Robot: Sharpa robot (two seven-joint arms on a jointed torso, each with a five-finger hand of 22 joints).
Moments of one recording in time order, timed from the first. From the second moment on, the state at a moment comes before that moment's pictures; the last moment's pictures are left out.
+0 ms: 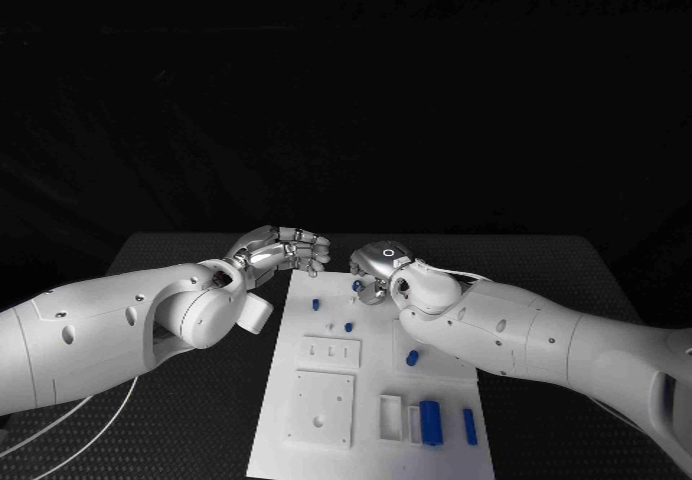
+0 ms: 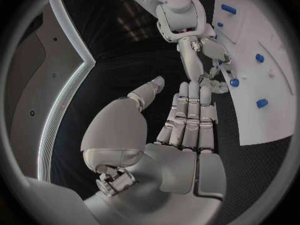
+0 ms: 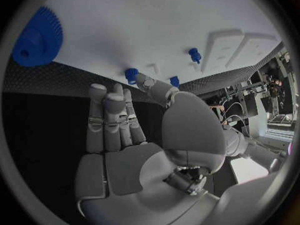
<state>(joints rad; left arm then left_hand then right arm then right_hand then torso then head) 1.38 -0.82 -0.17 1.48 -0.14 -0.20 0.29 1.11 -0.12 0.54 -0.21 0.11 0.72 0.19 0.37 0.48 1.10 0.12 0.26 0.19 0.93 0.10 0.51 0.63 0.09 0.70 0.03 0.70 1.10 1.26 -0.31 -0.17 0.97 -1.74 -0.42 -0.22 1.12 -0.28 0.86 -0.20 0.04 0.90 0.16 0.31 0.46 1.15 0.11 0.06 0.20 1.32 -0.02 1.07 0.88 0.22 1.18 0.00 0.77 1.31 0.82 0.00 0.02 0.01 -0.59</state>
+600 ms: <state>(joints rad) 1.38 -0.83 -0.17 1.47 -0.14 -0.20 0.29 1.11 -0.12 0.54 -0.21 0.11 0.72 0.19 0.37 0.48 1.10 0.12 0.26 0.19 0.93 0.10 0.51 0.63 0.09 0.70 0.03 0.70 1.10 1.28 -0.40 -0.17 1.08 -1.70 -0.46 -0.21 1.13 -0.29 0.85 -0.19 0.04 0.90 0.16 0.31 0.46 1.15 0.10 0.07 0.19 1.32 -0.01 1.07 0.87 0.22 1.18 0.00 0.77 1.31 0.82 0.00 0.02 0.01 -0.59</state>
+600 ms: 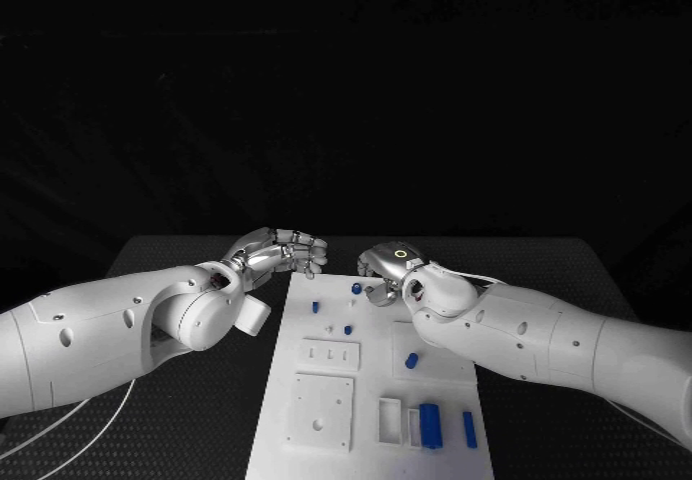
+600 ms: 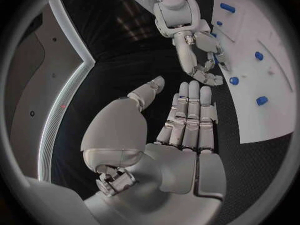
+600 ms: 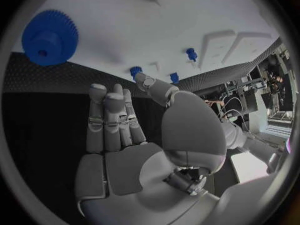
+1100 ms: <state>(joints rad) 1.38 -0.83 -0.17 1.45 -0.14 -0.20 0.29 1.11 -0.12 0.54 -0.22 0.11 0.72 0.19 0.37 0.48 1.10 0.12 0.26 0.19 0.93 0.10 0.51 0.63 0.08 0.70 0.03 0.70 1.10 1.32 -0.60 -0.13 1.23 -1.59 -0.45 -0.16 1.12 -0.29 0.76 -0.22 0.05 0.89 0.17 0.31 0.46 1.22 0.08 0.09 0.22 1.32 -0.03 1.07 0.85 0.22 1.18 0.00 0.77 1.31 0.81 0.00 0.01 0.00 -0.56</state>
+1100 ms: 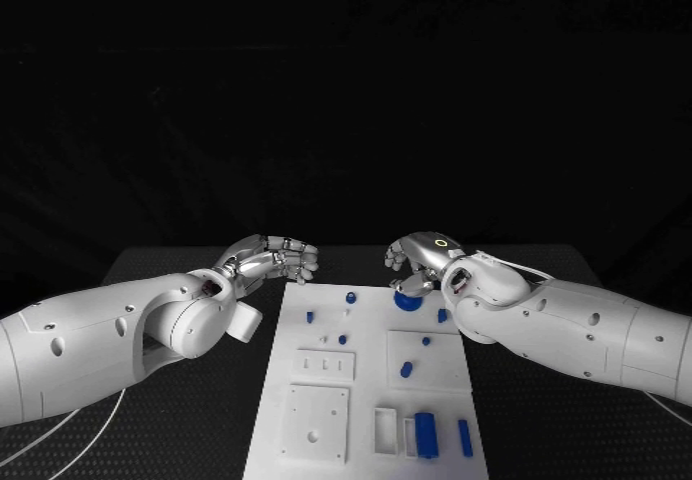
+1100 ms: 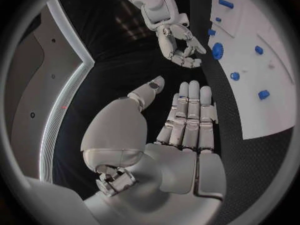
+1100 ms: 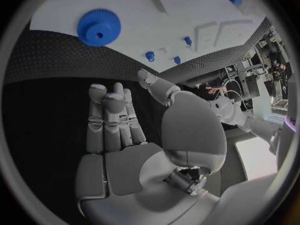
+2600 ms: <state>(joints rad) 1.38 -0.83 -0.17 1.44 -0.14 -0.20 0.29 1.11 -0.12 0.55 -0.21 0.11 0.72 0.19 0.37 0.49 1.10 0.12 0.26 0.19 0.93 0.10 0.51 0.63 0.09 0.70 0.02 0.71 1.10 1.28 -0.58 -0.14 1.09 -1.58 -0.28 -0.12 1.09 -0.25 0.65 -0.17 0.05 0.85 0.13 0.32 0.47 1.07 0.02 0.63 0.92 1.27 -0.08 1.12 0.84 0.26 1.15 0.00 0.78 1.31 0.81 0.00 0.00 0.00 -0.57</state>
